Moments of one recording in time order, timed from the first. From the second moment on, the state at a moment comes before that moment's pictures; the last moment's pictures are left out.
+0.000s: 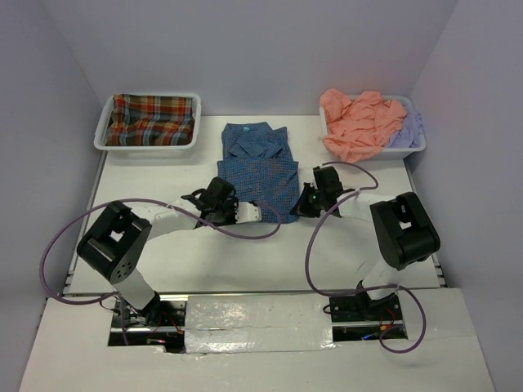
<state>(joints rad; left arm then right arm) -0.59 1.64 0.85 -0.17 0.12 0.88 0.33 1.66 0.76 0.00 -0.27 0.65</state>
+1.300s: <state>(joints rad) -0.66 1.02 1.17 -1.02 0.31 0.64 0.83 0.91 0.93 -0.84 0.02 0.85</state>
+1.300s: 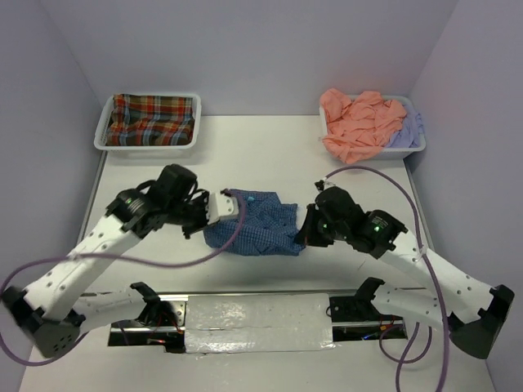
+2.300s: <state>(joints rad) -0.24 1.87 1.50 -0.78 0.49 0.54 0.28 1.81 1.29 -0.55 -0.39 0.54</state>
